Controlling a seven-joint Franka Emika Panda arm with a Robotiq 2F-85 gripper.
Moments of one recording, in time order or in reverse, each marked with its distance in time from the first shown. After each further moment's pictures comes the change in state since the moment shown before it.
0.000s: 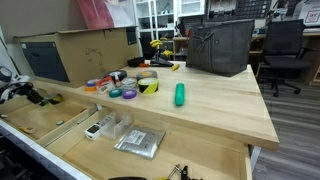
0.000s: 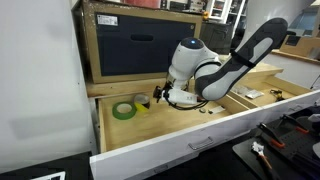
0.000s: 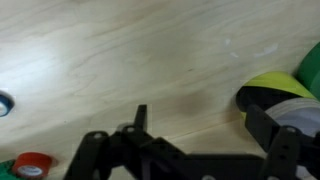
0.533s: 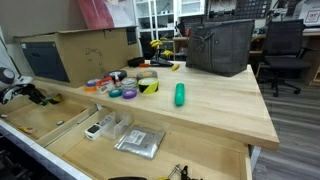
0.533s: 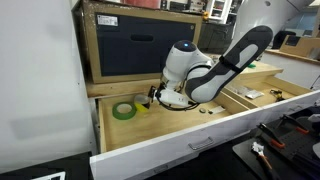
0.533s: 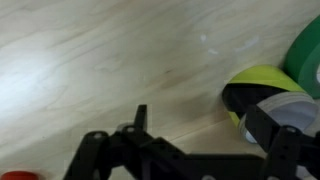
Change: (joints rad) arm -0.014 0.074 0.013 0.096 0.098 0.000 0.008
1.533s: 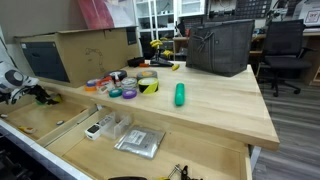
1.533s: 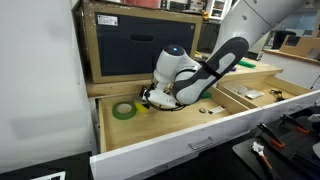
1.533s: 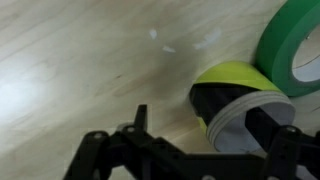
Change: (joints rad) arm -0.105 0.127 0.076 0.197 0.037 0.000 -0.003
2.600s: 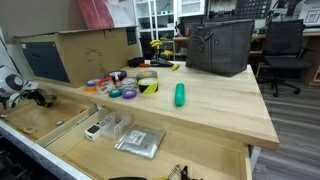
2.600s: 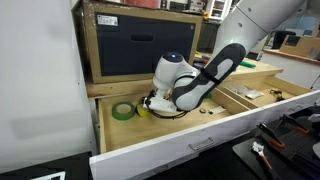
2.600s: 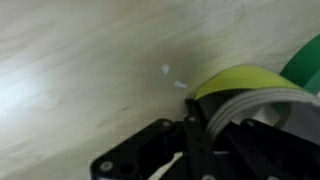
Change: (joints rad) arm -0.042 0.028 0.072 0.013 0.000 -0.001 -0.067
